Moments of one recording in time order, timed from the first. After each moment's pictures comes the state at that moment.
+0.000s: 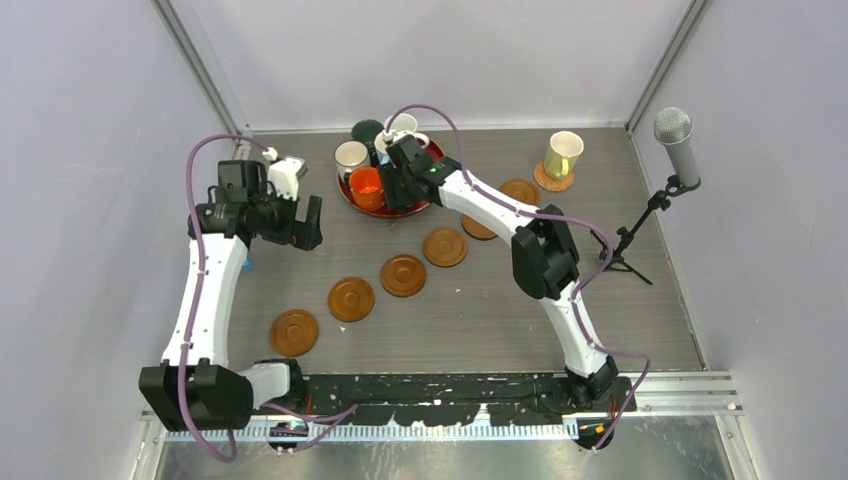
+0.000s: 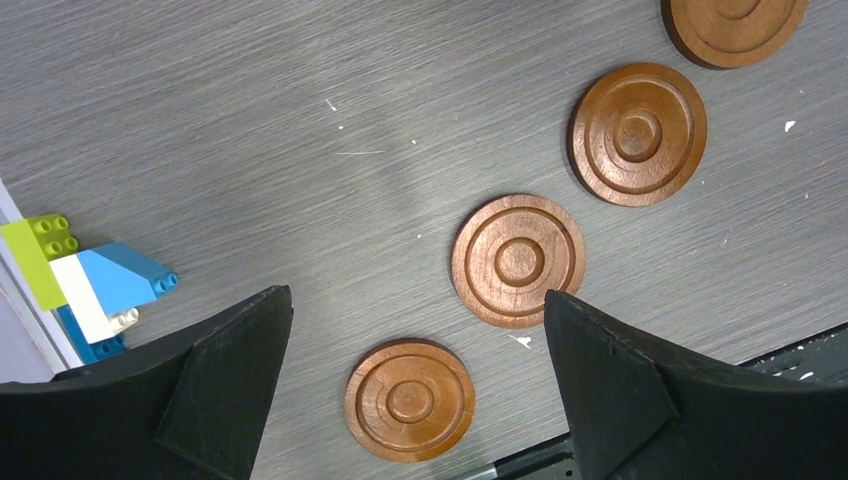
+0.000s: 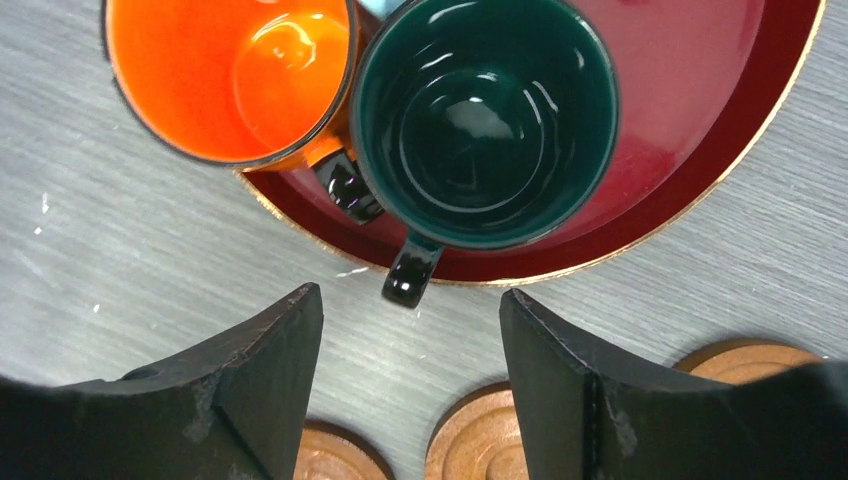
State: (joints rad) left arm 0.04 1.19 1.24 -0.96 0.31 0.26; right arm 0.73 2.25 2.03 -0.56 0.17 0.26
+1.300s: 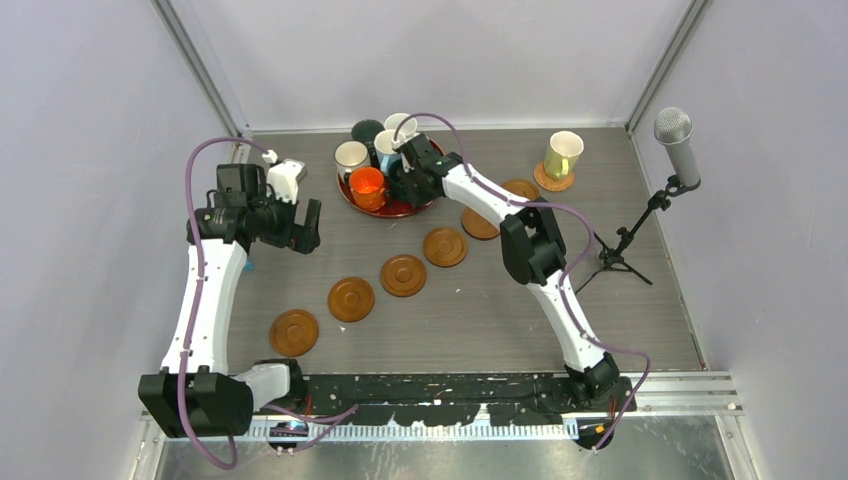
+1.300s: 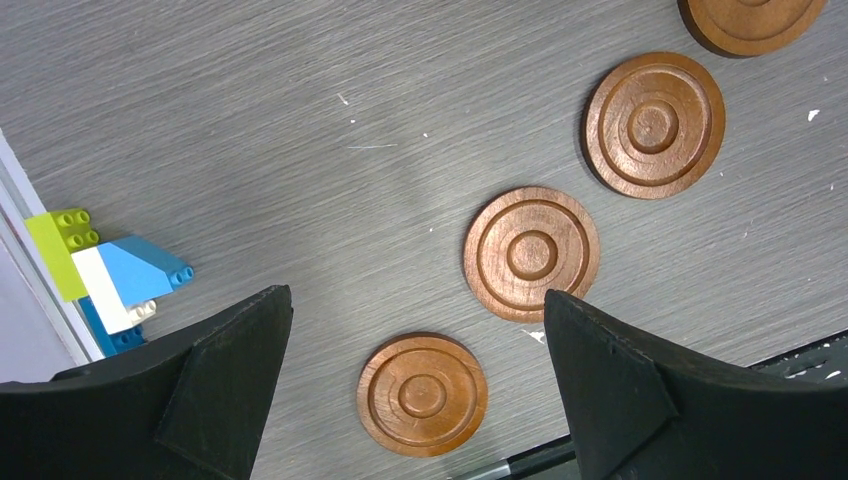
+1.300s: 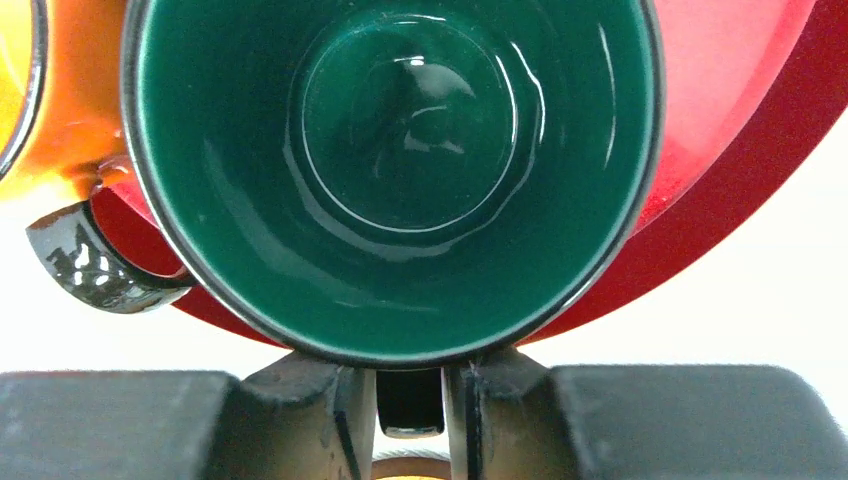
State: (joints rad) left arm 0.04 1.16 1.22 -0.95 0.29 0.28; right arm 0.63 2.46 2.18 -0.65 0.07 0.10
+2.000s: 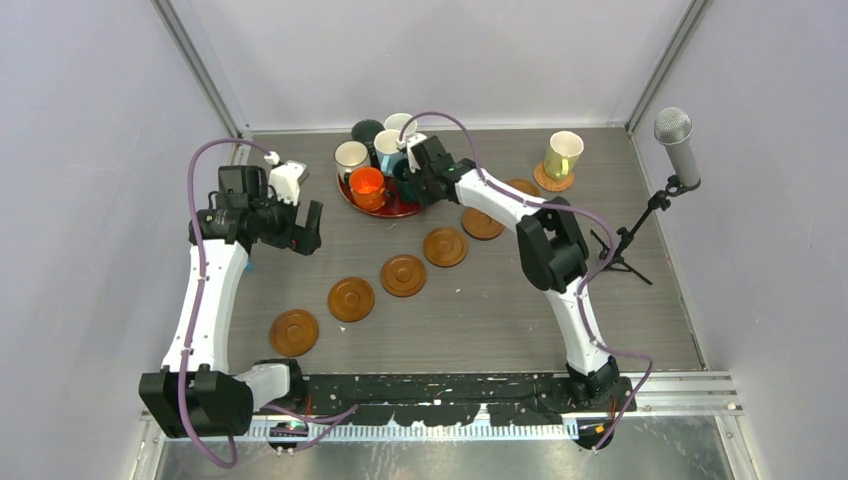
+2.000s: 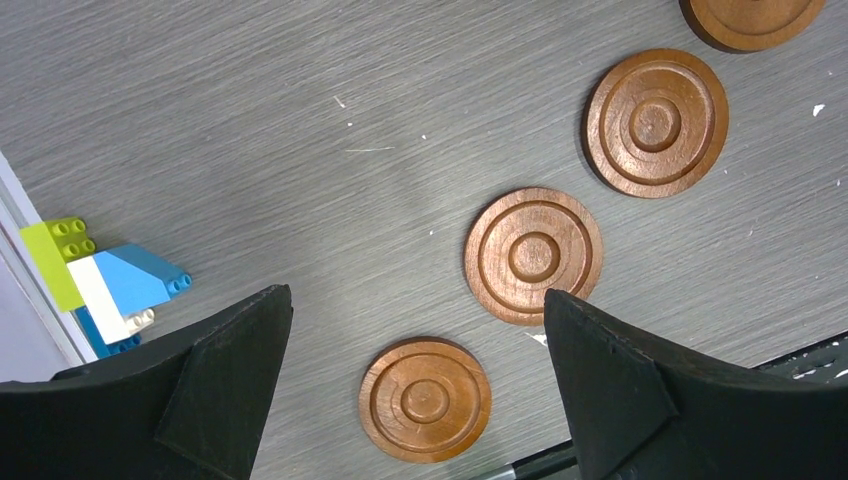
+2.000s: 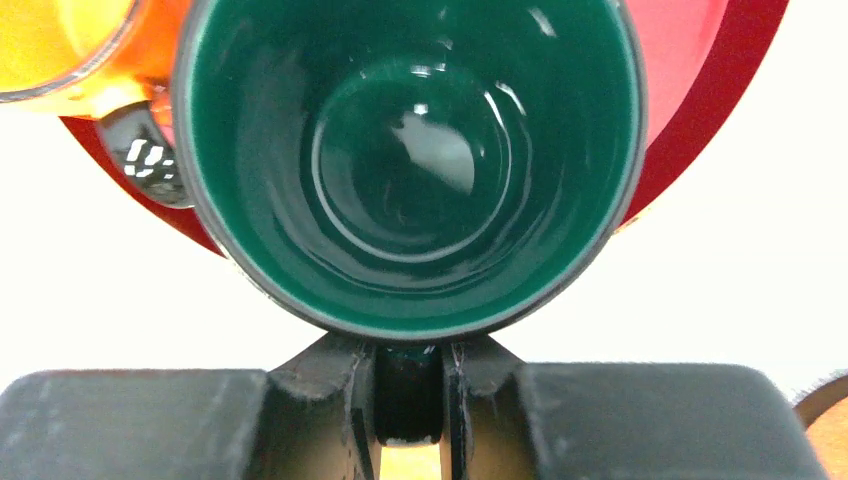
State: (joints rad) left arm 0.04 1.16 1.20 -0.93 0.29 0.30; right arm 0.63 2.28 1.91 -0.46 0.07 0.02
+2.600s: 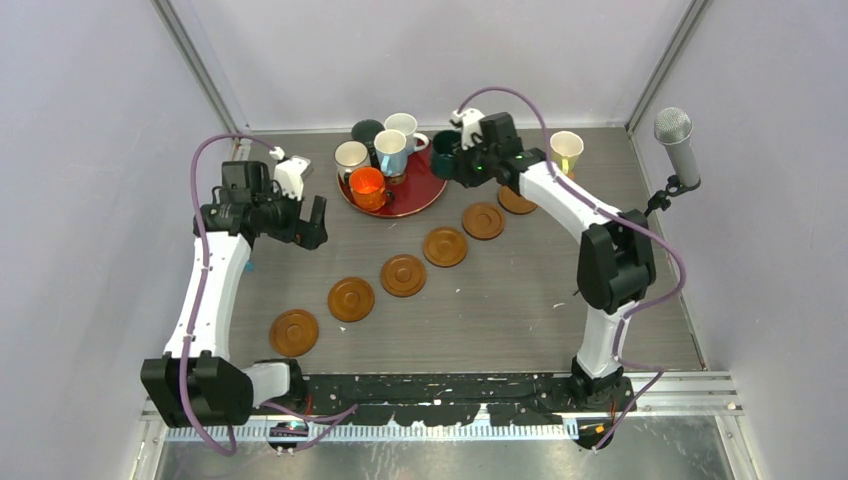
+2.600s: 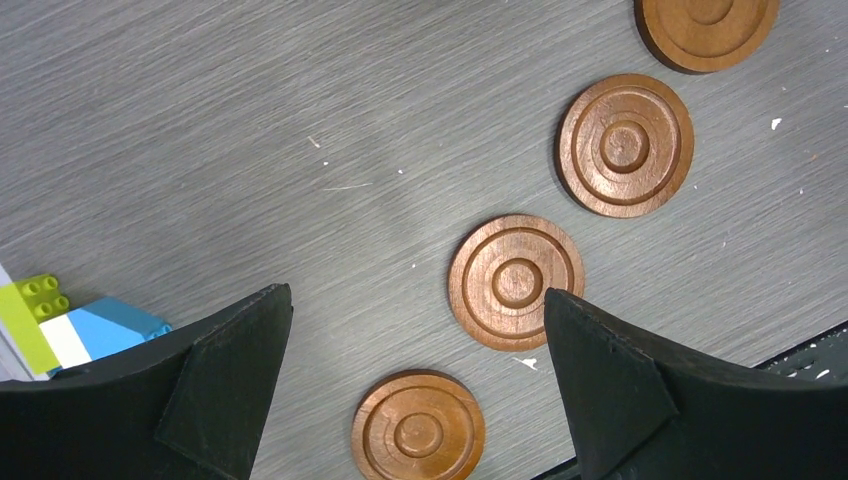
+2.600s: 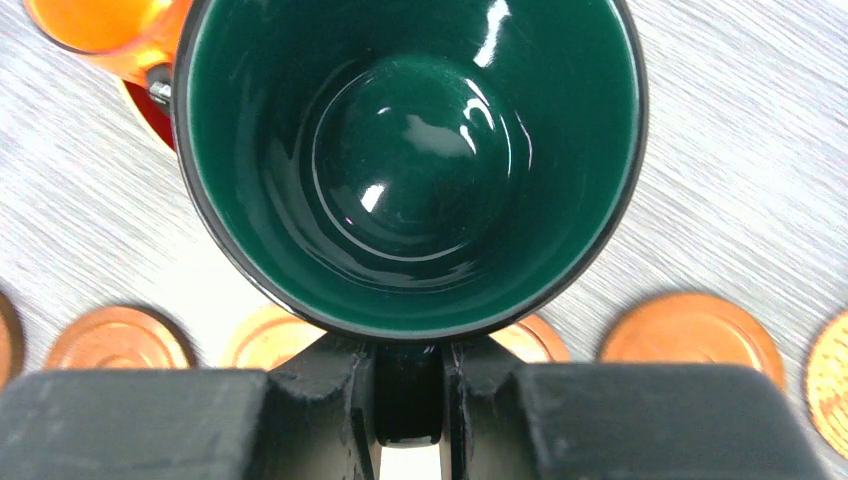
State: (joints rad) left arm 0.04 1.19 1.20 -0.88 0.37 0.31; right arm 0.45 1.92 1.62 -0.34 -0.17 -0.06
